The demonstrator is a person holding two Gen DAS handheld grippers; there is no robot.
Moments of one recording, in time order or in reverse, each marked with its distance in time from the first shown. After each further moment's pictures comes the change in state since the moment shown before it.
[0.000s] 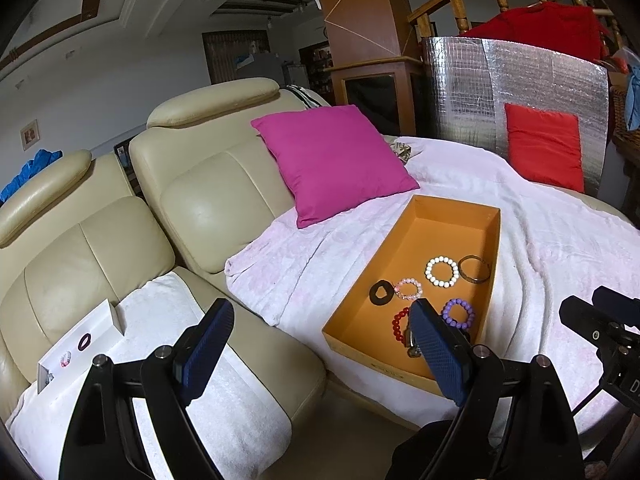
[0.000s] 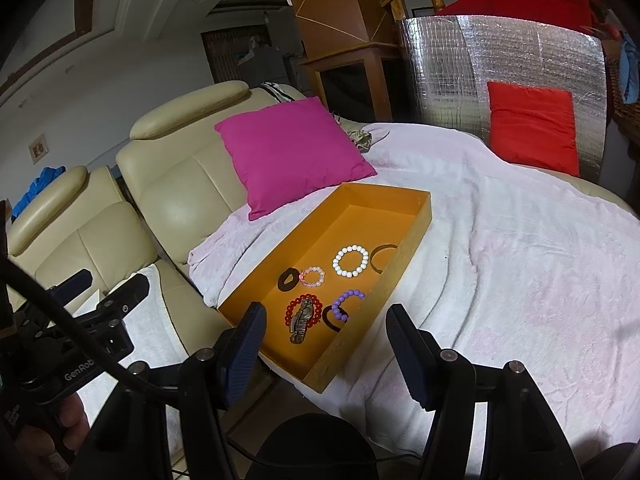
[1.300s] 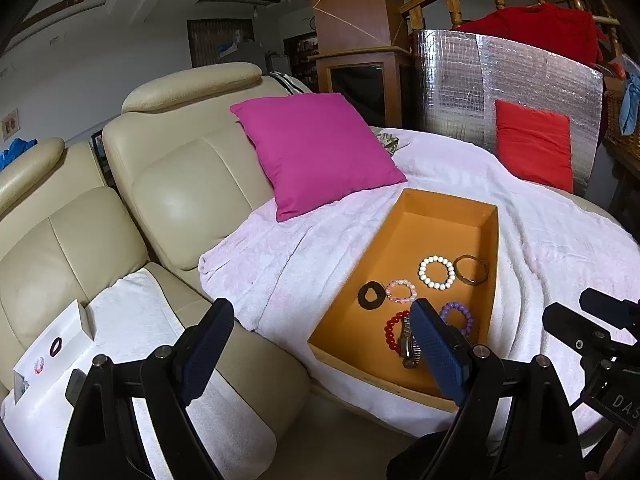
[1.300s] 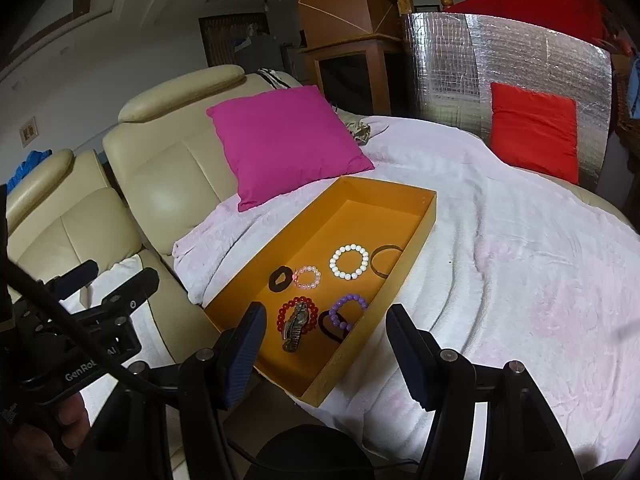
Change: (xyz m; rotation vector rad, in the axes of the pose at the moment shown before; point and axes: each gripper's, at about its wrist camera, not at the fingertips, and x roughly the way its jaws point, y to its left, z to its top) left arm 0.045 0.010 0.006 -0.017 0.036 -0.088; right arm 0.036 0.017 0.008 -0.044 0.039 -0.057
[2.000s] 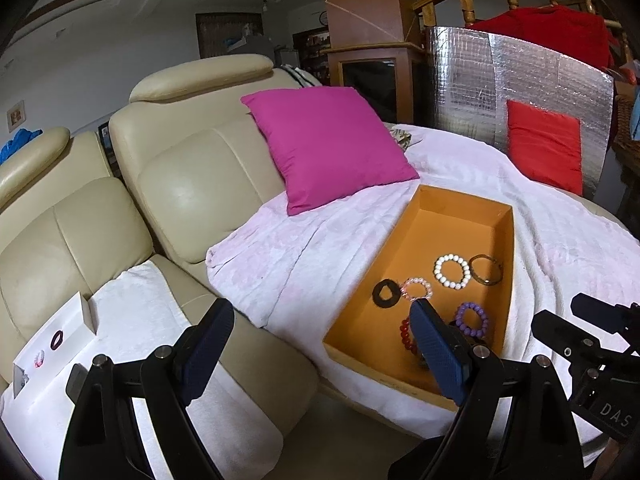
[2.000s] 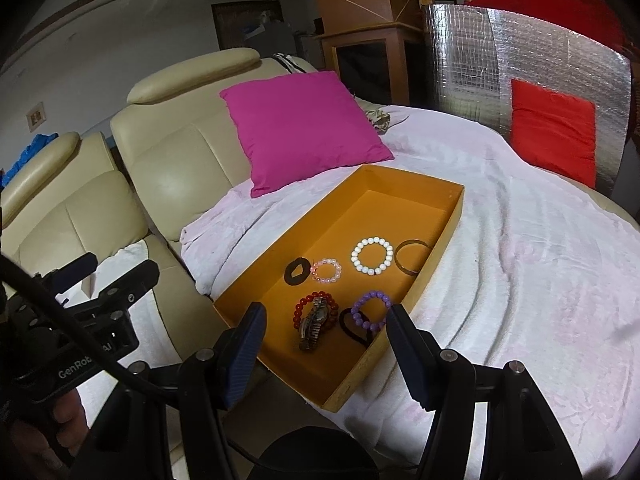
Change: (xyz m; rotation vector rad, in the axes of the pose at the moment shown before) left arm 0.012 0.008 -0.001 -0.015 0.007 0.014; right arm 0.026 0.014 0.002 -0.031 0.036 0.041
